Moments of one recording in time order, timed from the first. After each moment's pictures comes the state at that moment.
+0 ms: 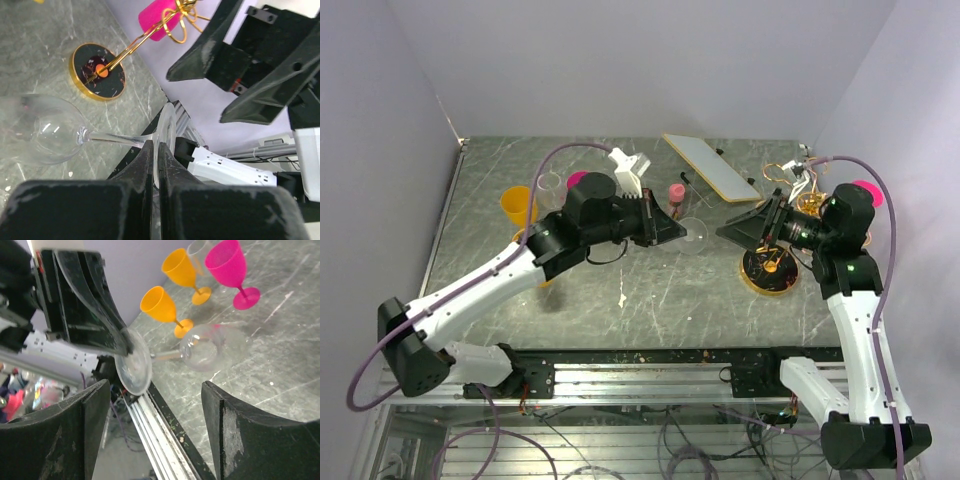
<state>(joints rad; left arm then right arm) -0.89 1.31 1.24 -0.15 0.28 -0.78 0.01 0.87 1.02 -0.38 -1.02 0.48</state>
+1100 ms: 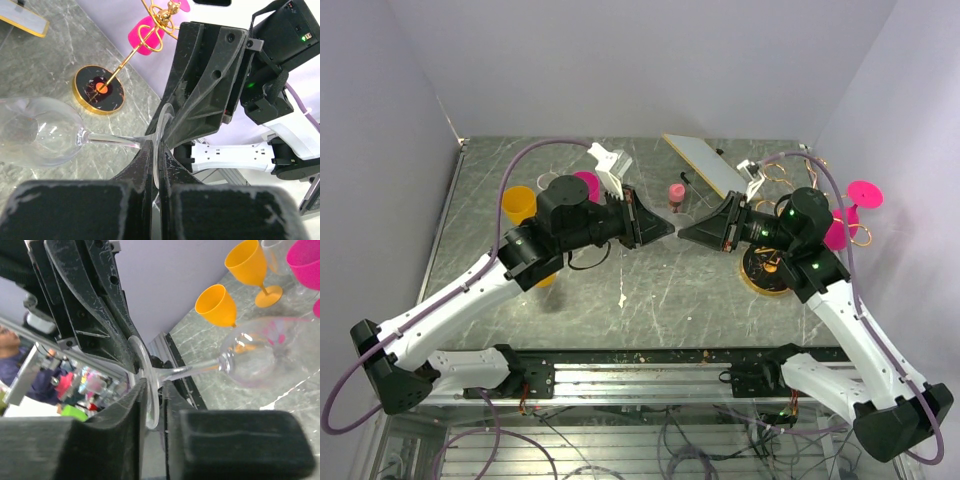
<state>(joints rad) -0.89 1.16 1.23 -0.17 0.27 -0.68 0.40 0.93 0.94 0.00 -0.88 0.73</state>
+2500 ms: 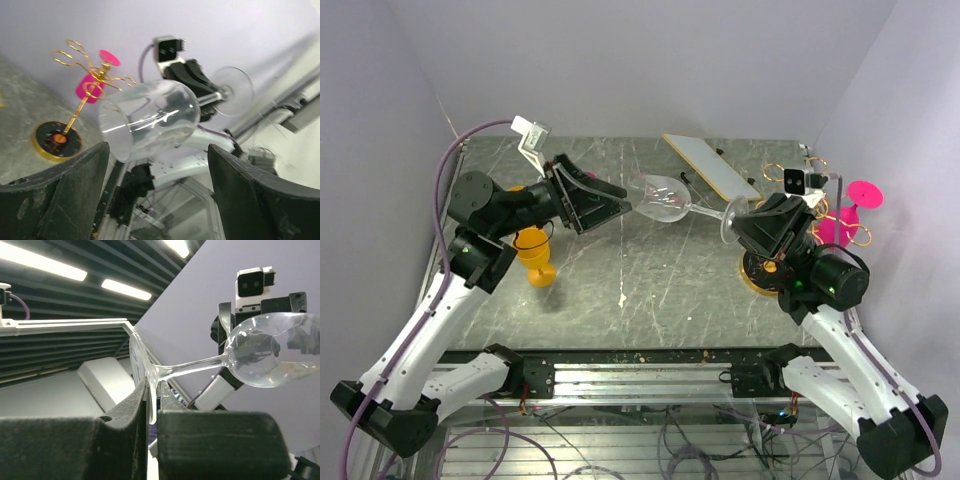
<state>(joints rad) -0.49 0.98 1.16 0.11 0.72 -0.89 0.40 0.79 0.68 1.11 -0.61 1.75</state>
